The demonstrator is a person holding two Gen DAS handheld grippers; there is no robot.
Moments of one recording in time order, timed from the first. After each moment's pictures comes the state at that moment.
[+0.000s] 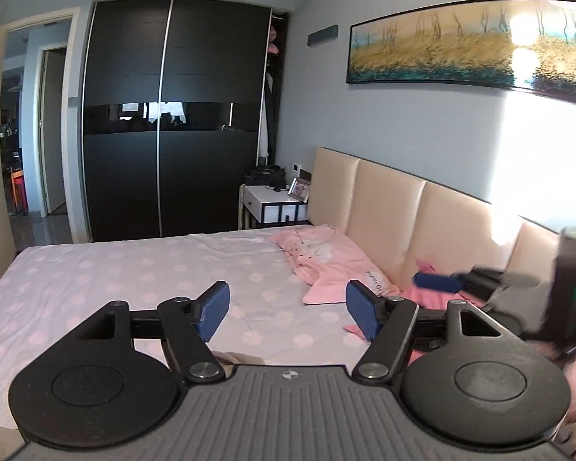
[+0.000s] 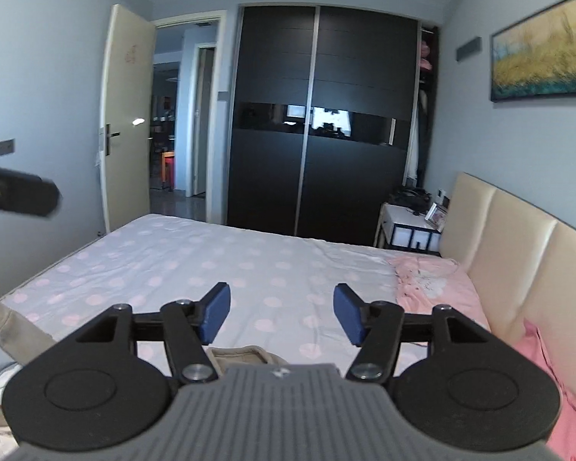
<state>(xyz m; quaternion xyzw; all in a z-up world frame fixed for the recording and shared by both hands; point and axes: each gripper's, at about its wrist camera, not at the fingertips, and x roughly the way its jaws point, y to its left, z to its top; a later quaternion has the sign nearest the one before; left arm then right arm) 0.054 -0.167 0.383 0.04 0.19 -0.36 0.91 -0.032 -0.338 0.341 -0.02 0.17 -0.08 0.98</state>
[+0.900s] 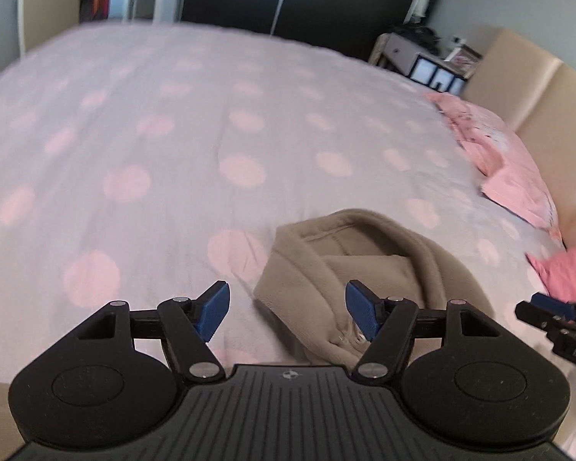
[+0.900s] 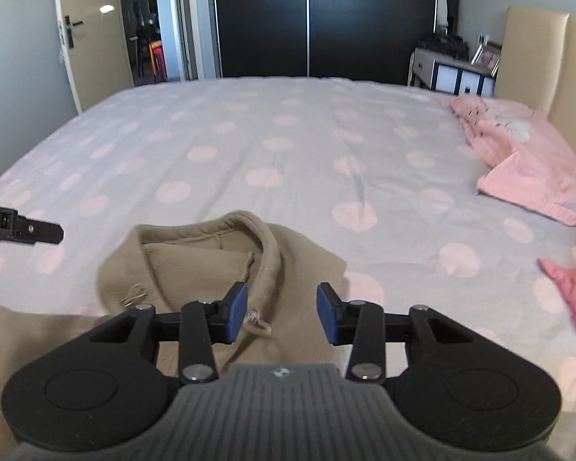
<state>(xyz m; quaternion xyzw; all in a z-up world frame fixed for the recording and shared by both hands) 0.440 -0.163 -0.060 -0.06 0.45 -0.20 0.87 0.299 -0.417 -0.025 0.04 0.35 -0.06 0.93</state>
